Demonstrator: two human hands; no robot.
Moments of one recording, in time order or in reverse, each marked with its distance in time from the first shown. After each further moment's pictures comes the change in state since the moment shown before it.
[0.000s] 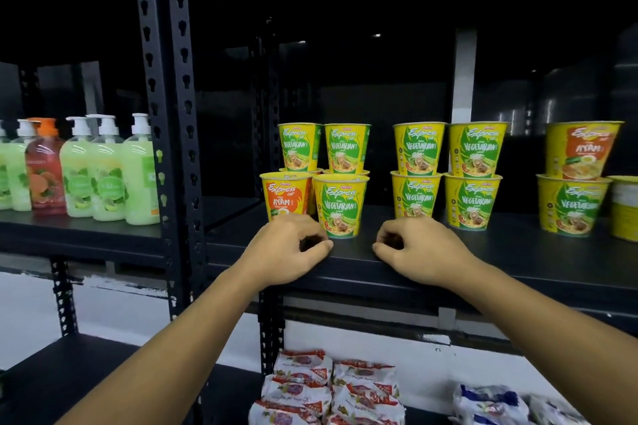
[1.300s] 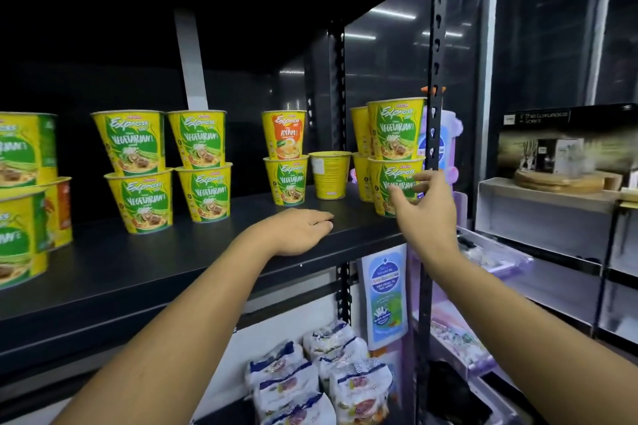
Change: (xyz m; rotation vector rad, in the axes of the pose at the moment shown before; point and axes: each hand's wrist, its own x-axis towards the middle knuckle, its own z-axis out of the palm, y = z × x) left_hand 0.164 0.321 0.170 -0.217 -0.643 0.373; right_hand -0.219 0.233 -0.126 0.154 1.010 0.751
